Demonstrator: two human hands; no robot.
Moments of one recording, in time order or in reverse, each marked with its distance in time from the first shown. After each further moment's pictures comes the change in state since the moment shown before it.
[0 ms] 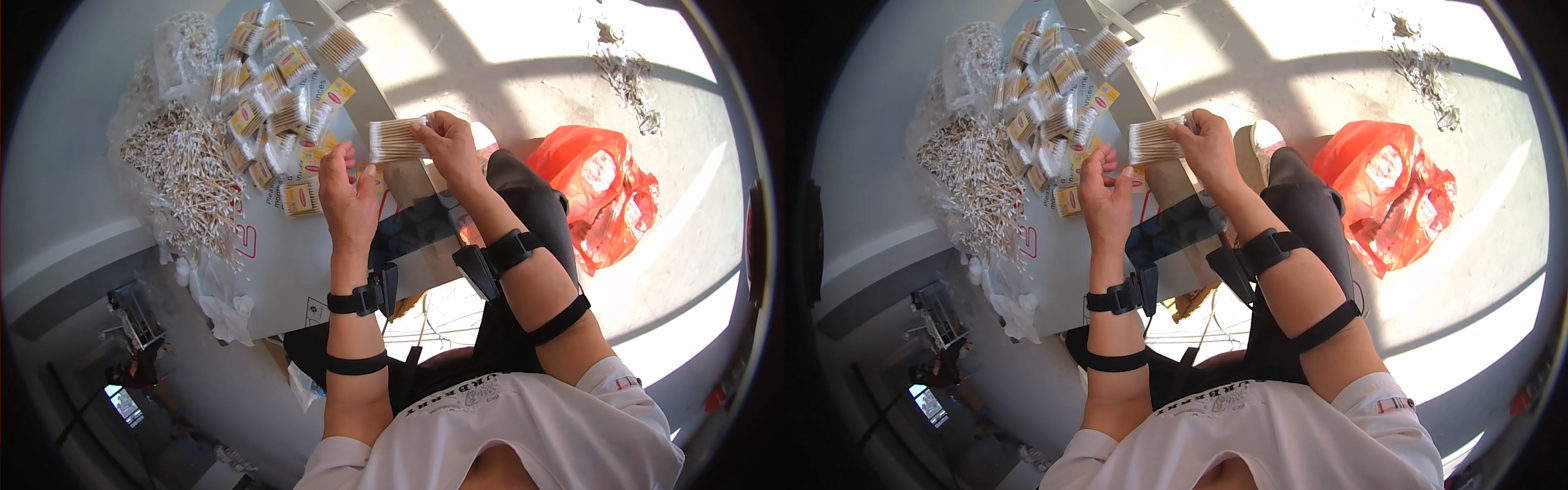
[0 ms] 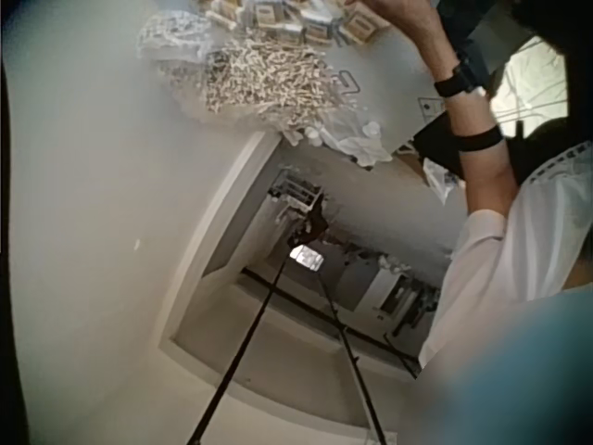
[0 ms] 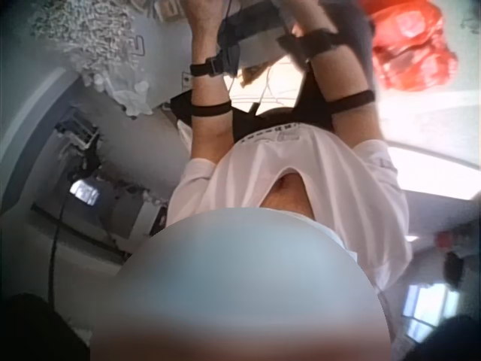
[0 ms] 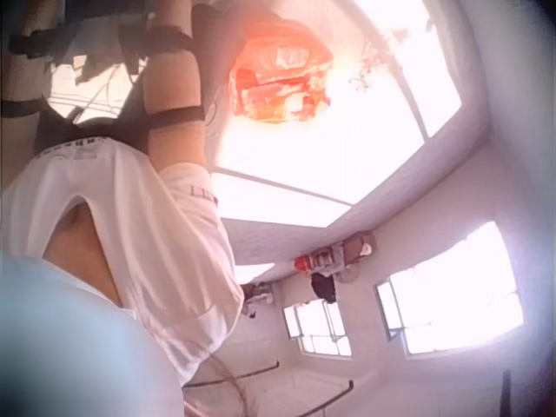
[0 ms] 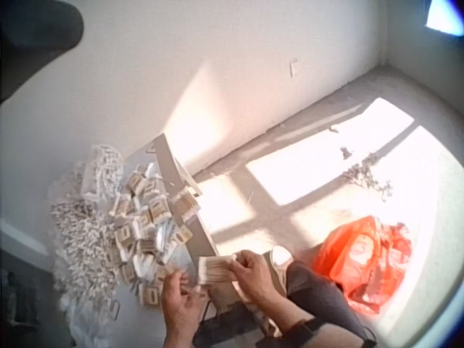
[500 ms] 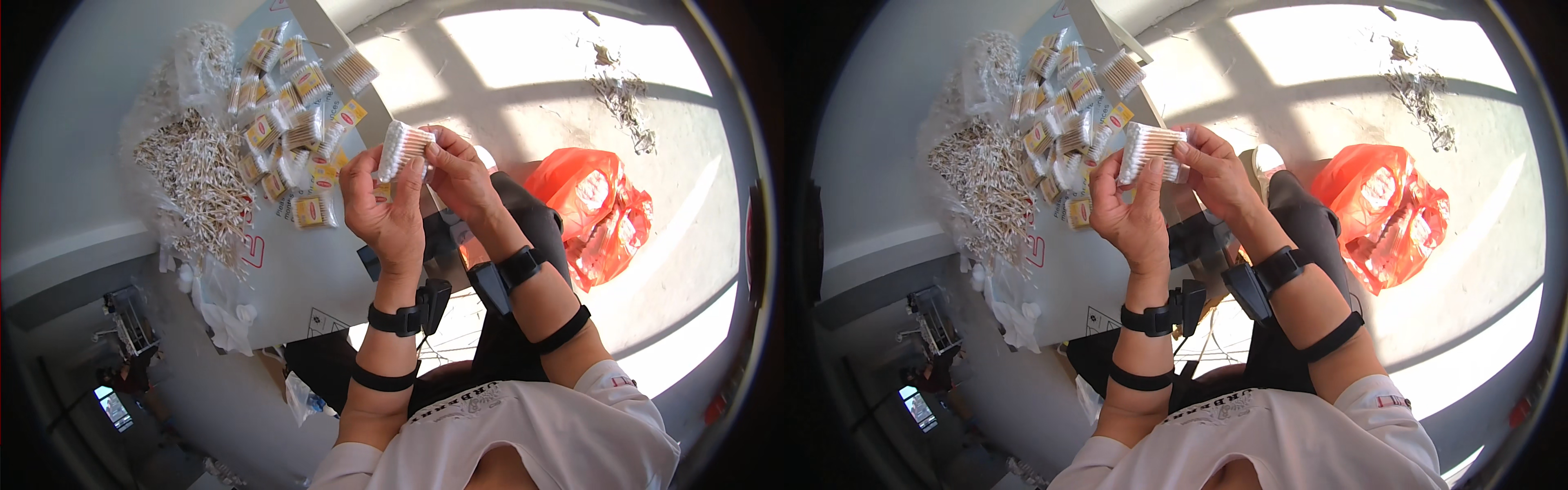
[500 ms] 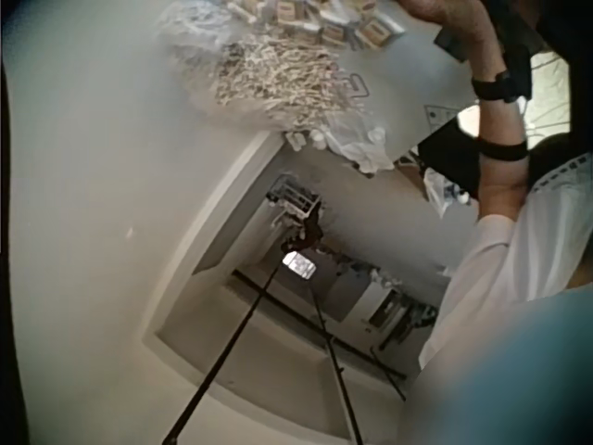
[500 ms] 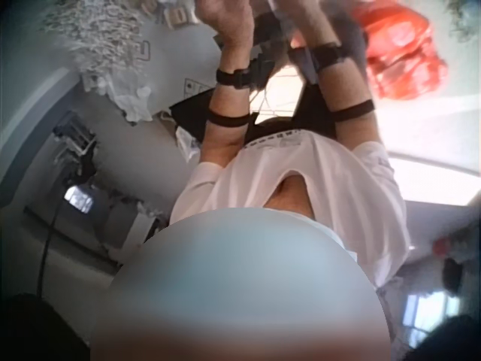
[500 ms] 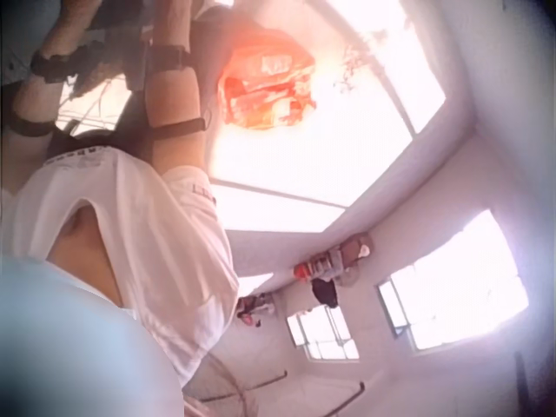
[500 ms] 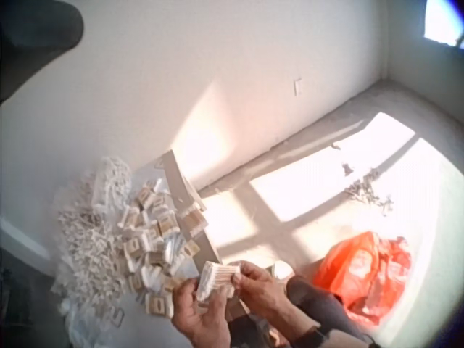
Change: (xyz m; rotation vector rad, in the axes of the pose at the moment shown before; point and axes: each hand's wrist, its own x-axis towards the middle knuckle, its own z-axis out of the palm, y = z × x) left_hand 0.000 0.074 0.013 -0.456 0.388 -0.004; right_hand -0.017 -0.023 -0.010 1.037 -0.421 0.065
